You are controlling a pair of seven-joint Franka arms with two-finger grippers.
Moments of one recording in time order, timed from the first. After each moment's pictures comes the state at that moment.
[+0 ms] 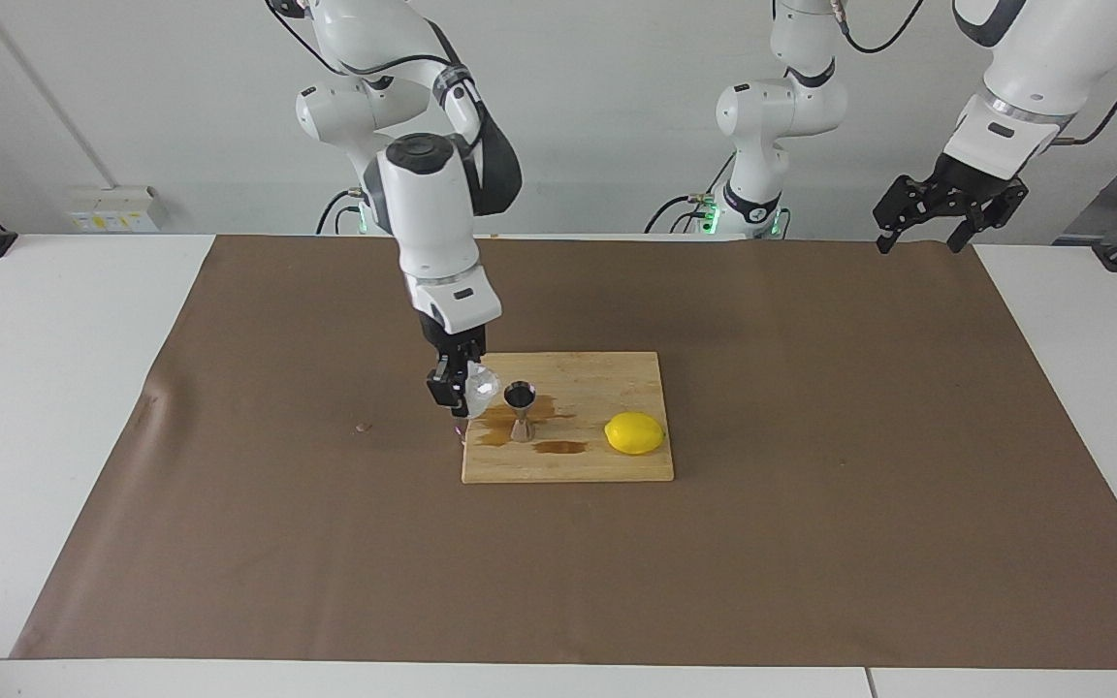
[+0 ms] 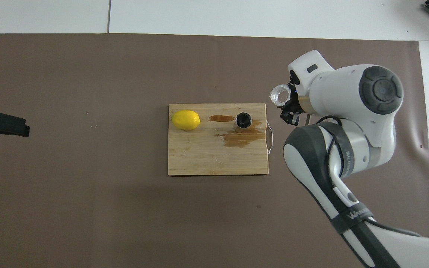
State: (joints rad) left arm 0.05 -0.09 -0.09 -1.63 -0.03 1.54 -0.02; right arm 0.38 0.19 -0.13 -1.82 0.13 2.29 -1.14
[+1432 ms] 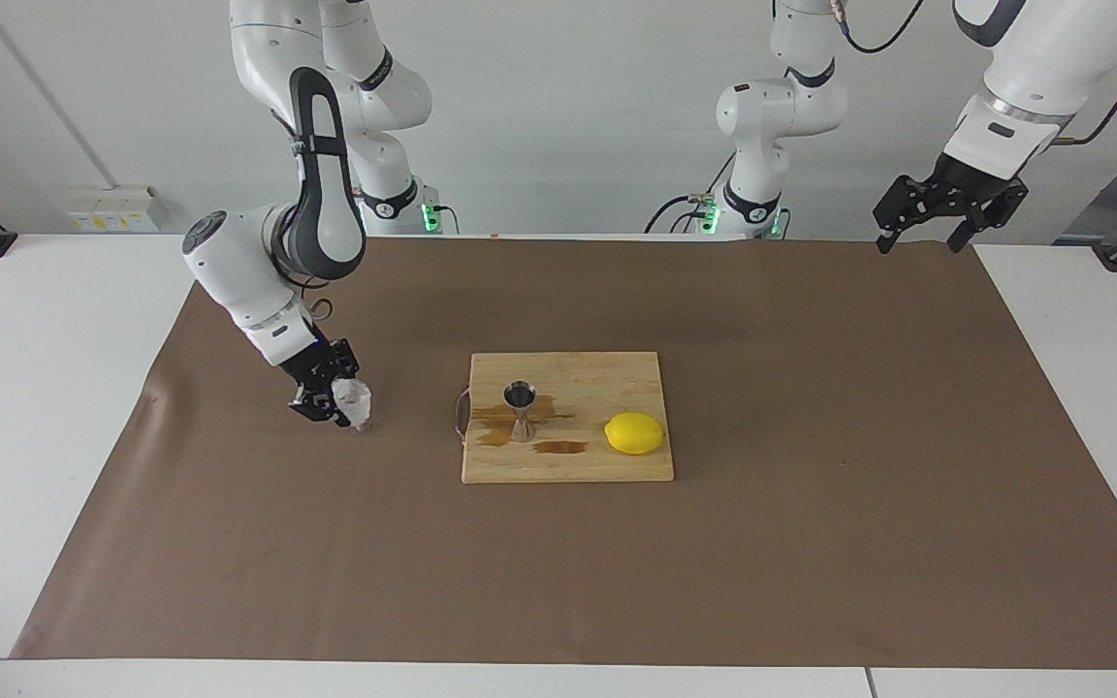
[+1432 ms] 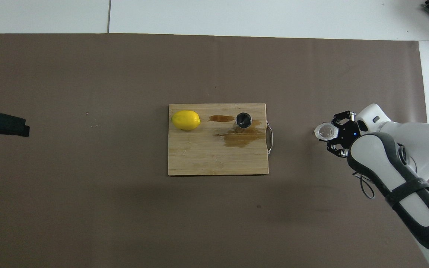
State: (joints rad) left arm 0.05 -0.09 -0.09 -1.63 -0.03 1.54 -0.02; right arm 0.10 0.15 -0.13 -2.27 0.69 2.54 -1.95
